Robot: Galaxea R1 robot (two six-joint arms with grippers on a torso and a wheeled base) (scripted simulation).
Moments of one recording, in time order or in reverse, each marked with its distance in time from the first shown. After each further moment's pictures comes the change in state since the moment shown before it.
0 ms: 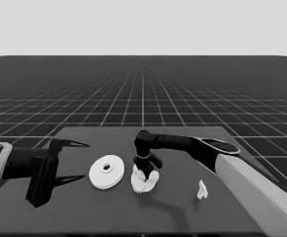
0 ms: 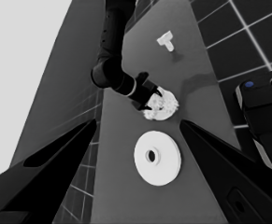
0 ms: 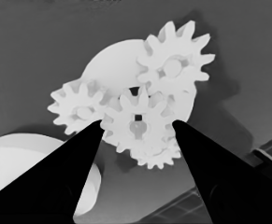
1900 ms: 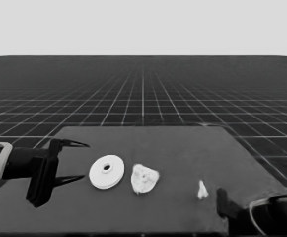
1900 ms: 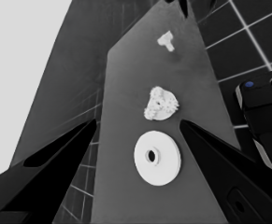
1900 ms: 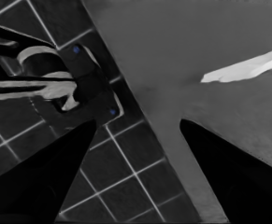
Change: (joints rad) left arm 0.000 0.000 0.000 0.000 0.000 0.000; right arm -0.233 -1.260 1.326 -0.398 0.307 -1.873
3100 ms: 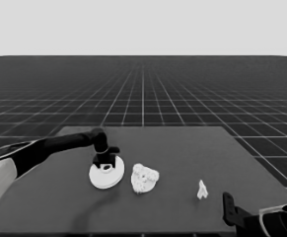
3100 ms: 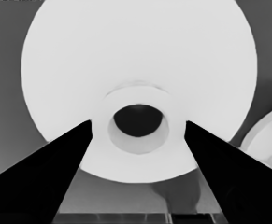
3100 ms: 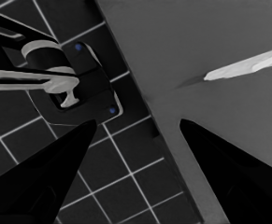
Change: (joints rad) left arm 0.454 0.895 -1.263 -0.071 0.728 -1.334; right arm -0.013 -0.065 0.060 -0.023 0.016 -0.045
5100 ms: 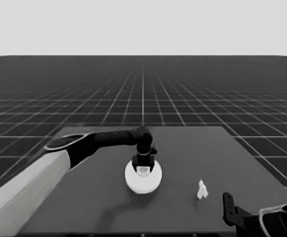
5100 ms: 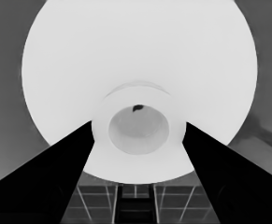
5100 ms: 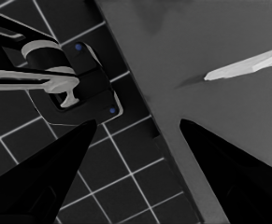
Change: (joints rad) left arm -0.044 0.435 -0.073 -0.002 0.108 -0.351; right arm 0.000 0.000 0.000 0.000 0.000 0.000
